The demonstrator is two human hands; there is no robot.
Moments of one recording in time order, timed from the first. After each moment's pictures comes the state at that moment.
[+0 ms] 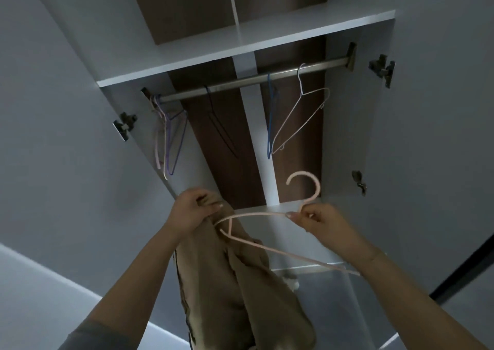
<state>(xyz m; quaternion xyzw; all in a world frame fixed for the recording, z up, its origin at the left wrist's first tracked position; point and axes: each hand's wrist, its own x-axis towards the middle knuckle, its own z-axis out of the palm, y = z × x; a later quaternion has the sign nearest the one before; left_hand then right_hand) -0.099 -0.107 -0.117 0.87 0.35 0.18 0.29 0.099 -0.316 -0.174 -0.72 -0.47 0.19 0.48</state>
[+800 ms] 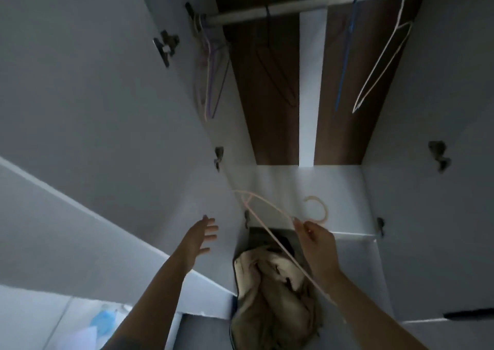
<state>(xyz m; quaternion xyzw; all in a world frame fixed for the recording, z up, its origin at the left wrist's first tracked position) -0.236 -0.081 -0.261 0.51 0.60 0.11 0.60 -0.025 -0.223 -0.326 -0.77 -0.33 0.20 0.50</state>
